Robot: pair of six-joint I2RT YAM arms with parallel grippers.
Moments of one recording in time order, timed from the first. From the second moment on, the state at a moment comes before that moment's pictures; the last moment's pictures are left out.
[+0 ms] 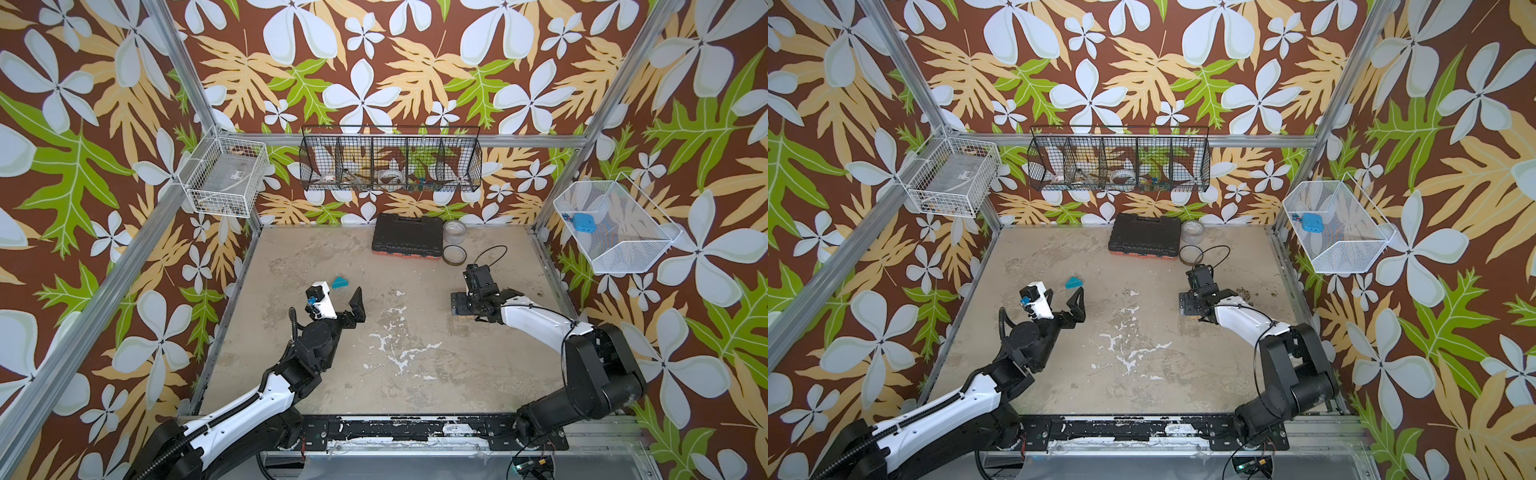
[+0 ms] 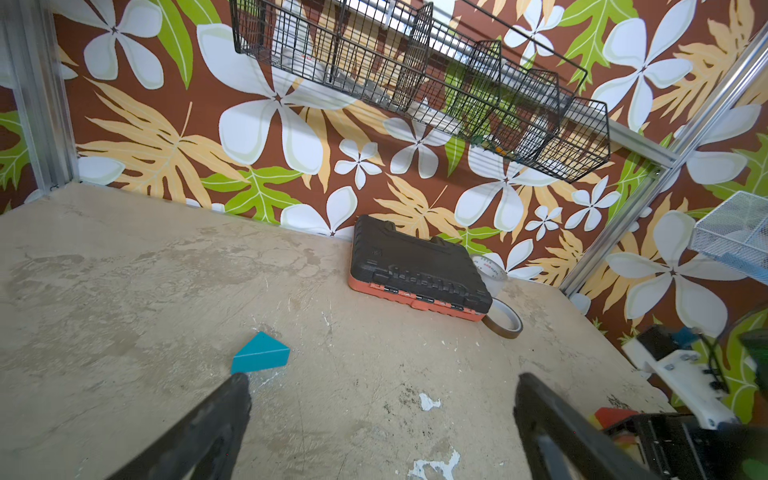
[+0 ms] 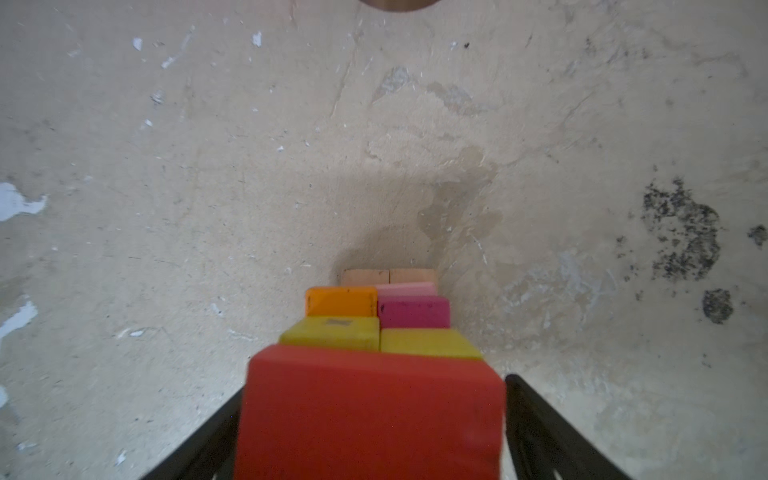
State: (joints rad) left arm -0.68 0.89 0.33 0.52 -0.54 -0.38; right arm 0.35 1.50 0.88 -0.37 0.20 0.28
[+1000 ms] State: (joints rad) left arm -0.34 1.70 0.98 -0.06 -0.34 -0.61; right arm 0.35 1.08 0.80 -0.43 0.09 0.32
